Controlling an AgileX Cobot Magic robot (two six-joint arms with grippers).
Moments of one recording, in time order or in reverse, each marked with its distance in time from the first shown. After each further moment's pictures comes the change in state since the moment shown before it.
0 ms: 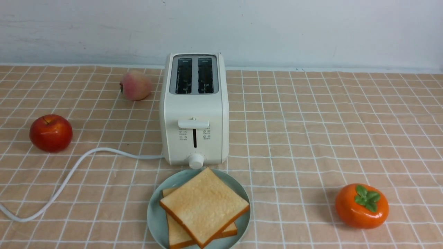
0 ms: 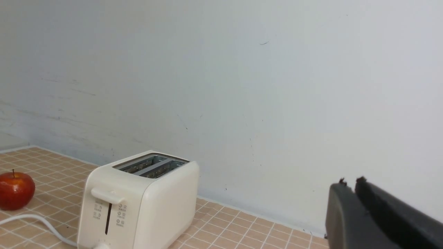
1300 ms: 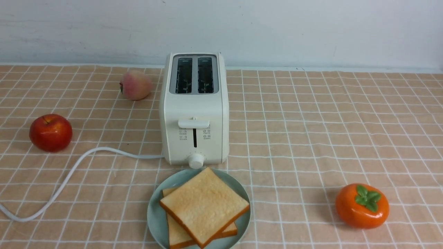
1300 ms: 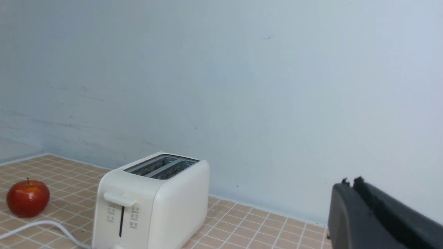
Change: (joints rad) right arm 0.000 0.000 -0.001 0.043 0.006 -0.002; left arm -0.232 0.267 -0.538 0.026 0.289 -0.106
